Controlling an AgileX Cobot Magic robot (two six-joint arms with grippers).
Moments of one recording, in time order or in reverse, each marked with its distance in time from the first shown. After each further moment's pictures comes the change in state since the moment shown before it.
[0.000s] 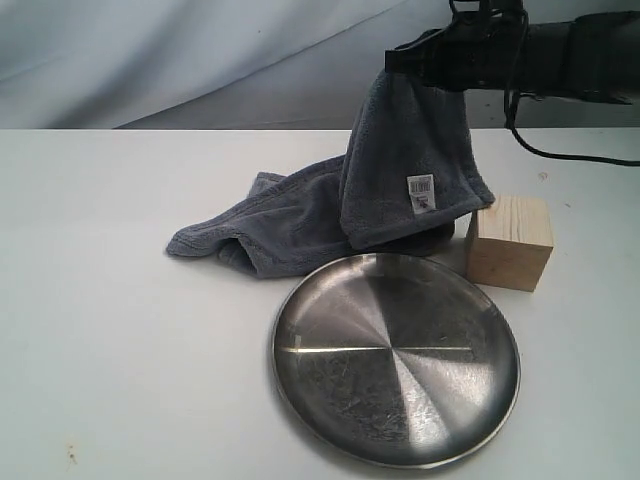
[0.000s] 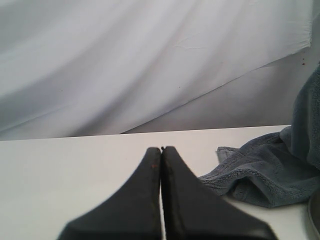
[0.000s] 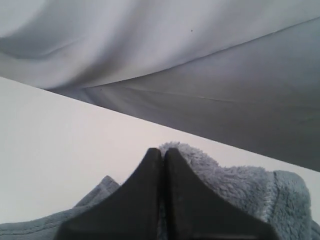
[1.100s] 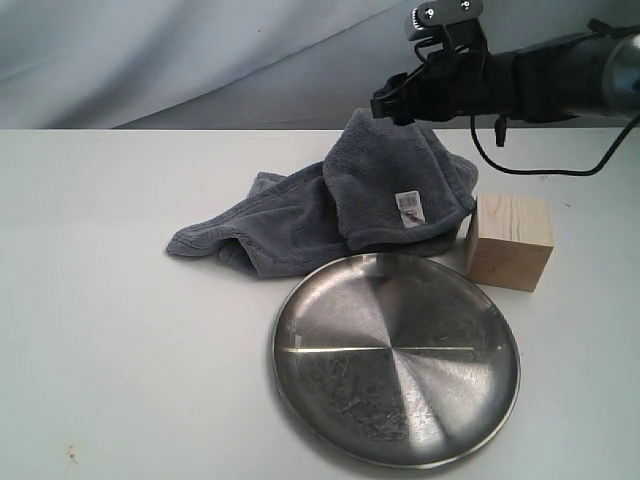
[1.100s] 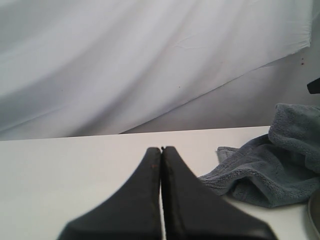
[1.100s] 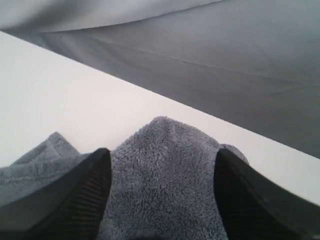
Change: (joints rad) left arm 0.000 0.000 0.000 0.000 0.000 0.000; right arm 0.040 0.128 -0.106 -0.368 -0.131 0.201
